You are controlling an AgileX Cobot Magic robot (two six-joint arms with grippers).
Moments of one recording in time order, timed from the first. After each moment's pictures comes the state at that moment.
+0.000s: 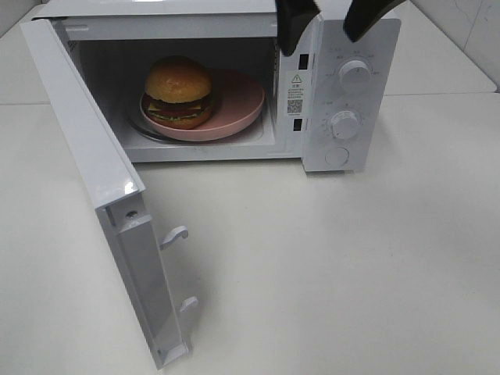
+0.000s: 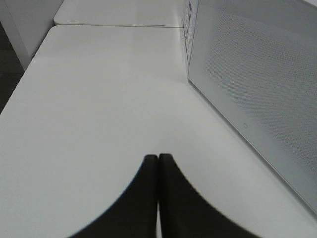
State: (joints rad) left arm 0.03 0.00 -0.51 -0.06 1.05 0.03; right arm 0.57 1.76 -1.80 -0.10 1.22 0.18
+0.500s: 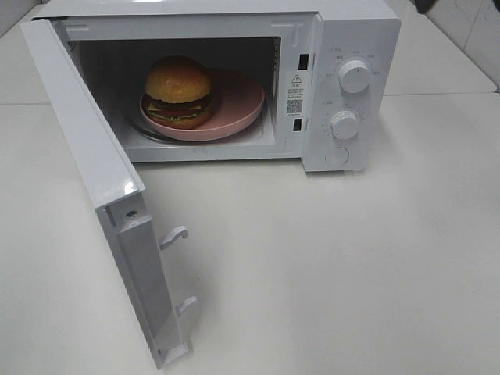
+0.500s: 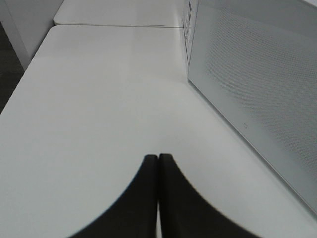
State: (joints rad) left arm 0.03 0.00 -0.51 -0.06 1.05 0.03; right arm 0.31 1.51 -1.61 -0.12 1.22 0.22
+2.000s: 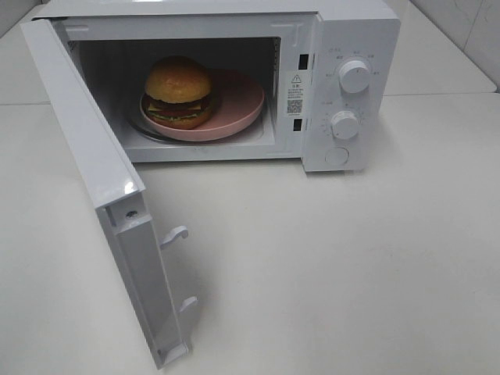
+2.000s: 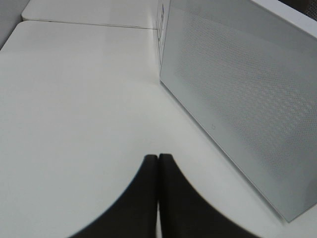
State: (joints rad) left arm 0.03 0.00 -0.51 -0.16 1.05 0.03; right arm 0.21 0.32 -0.54 -0.12 1.07 0.14
